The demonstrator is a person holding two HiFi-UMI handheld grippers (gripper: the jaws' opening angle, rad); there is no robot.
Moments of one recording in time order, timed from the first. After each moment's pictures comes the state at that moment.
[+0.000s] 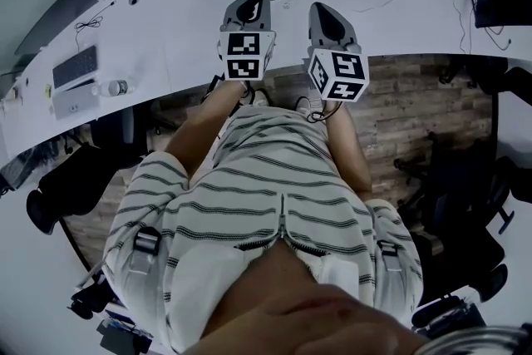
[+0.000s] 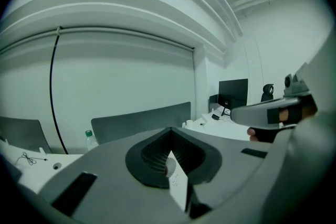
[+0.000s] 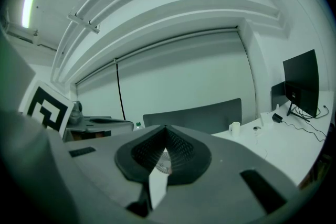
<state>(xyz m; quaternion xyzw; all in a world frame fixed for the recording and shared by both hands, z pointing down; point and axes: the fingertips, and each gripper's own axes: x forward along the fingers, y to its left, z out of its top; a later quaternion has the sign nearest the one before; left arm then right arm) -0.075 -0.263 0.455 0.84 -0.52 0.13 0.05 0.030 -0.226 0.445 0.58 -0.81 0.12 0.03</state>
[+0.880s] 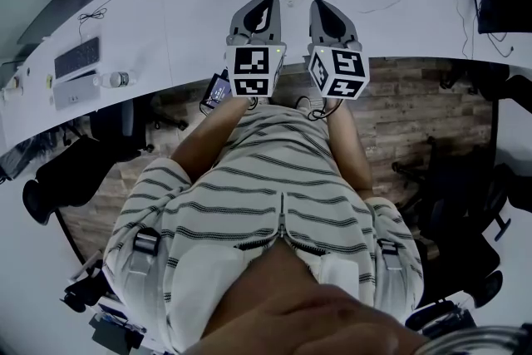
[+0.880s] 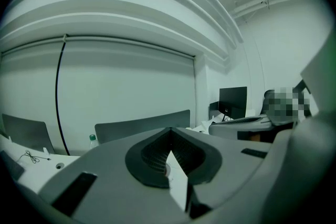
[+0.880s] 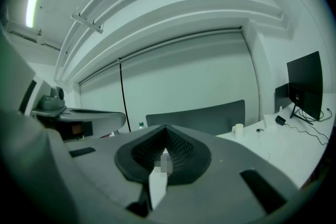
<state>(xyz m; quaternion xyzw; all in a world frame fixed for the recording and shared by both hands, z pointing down) -0.068 -0.225 0.419 0.84 -0.53 0.10 0.04 0.019 -0.224 0.441 0.56 -0.82 0.12 0.03</state>
